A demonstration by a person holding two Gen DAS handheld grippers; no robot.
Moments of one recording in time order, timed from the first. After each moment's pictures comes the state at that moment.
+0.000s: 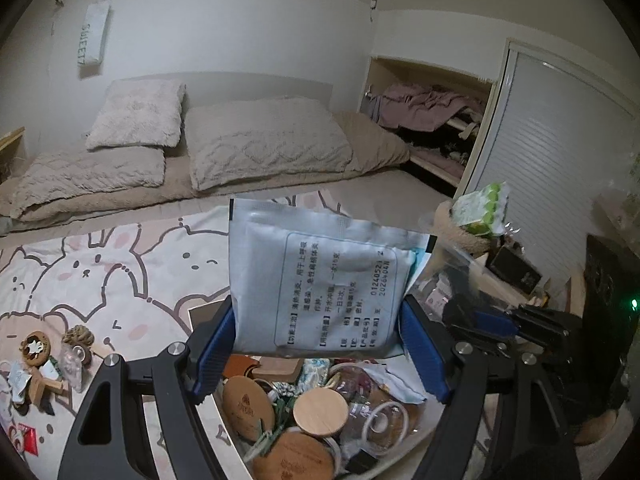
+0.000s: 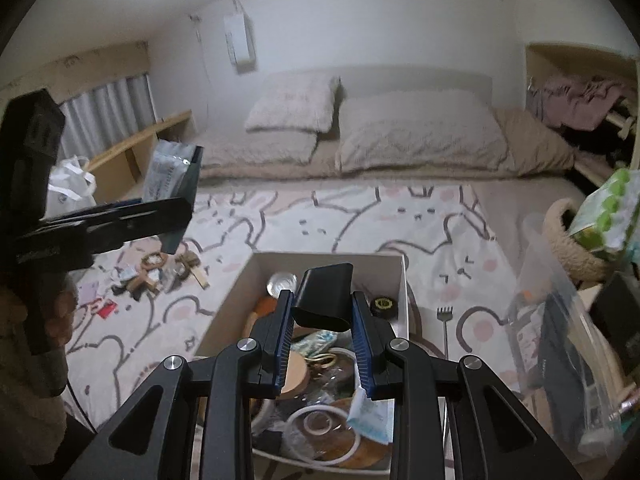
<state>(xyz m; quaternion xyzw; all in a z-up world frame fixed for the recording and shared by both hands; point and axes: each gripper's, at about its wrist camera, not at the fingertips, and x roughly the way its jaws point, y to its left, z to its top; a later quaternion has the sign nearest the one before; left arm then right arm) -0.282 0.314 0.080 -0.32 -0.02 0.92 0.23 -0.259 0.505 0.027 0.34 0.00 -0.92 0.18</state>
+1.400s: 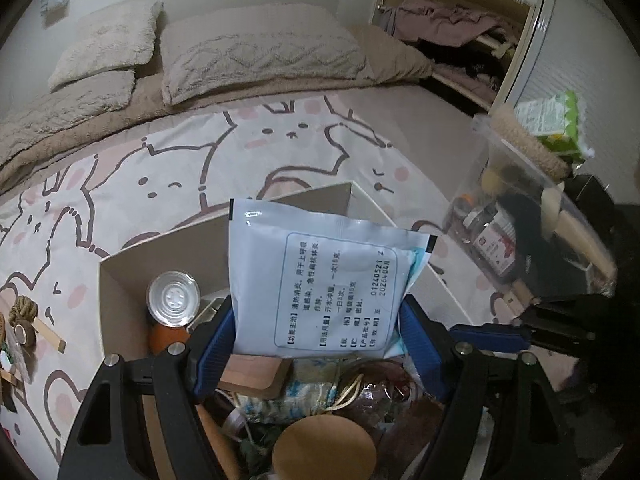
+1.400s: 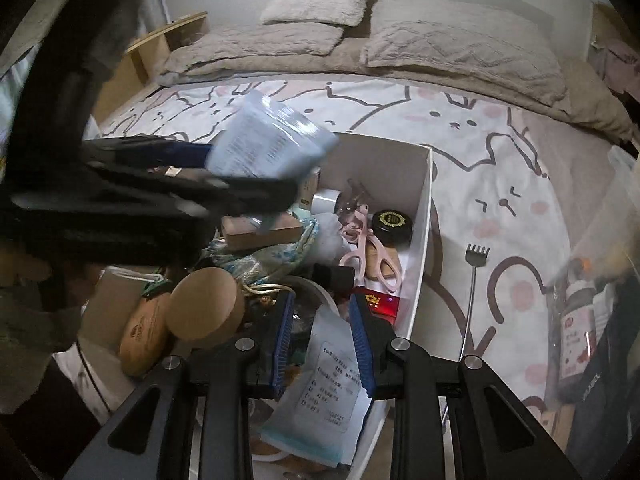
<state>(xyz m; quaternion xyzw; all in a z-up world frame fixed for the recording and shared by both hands) -0.368 0.396 -0.053 -0.44 0.02 0.87 0.21 -0.317 0.513 -0.080 0.46 0.07 -0.85 0.24</state>
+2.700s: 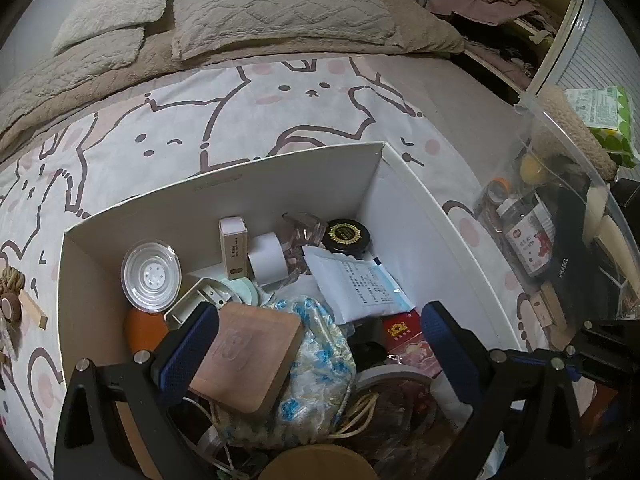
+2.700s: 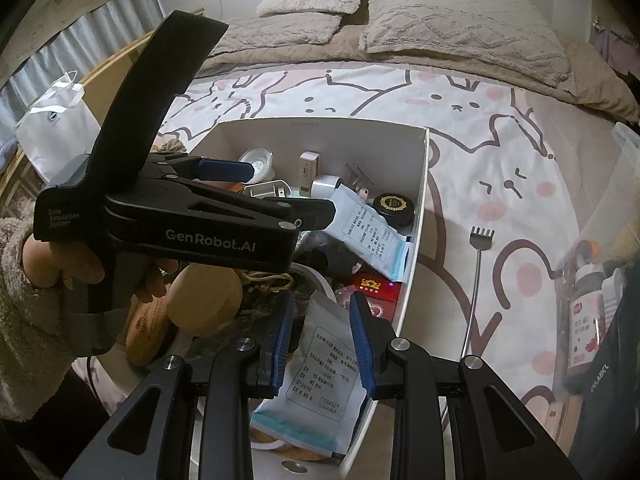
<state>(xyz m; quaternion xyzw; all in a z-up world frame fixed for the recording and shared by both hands) -0.394 0.406 -0.091 -0.50 0.01 0.85 0.17 -0.321 0.521 -0.087 0.49 0.05 -0.84 0.25</state>
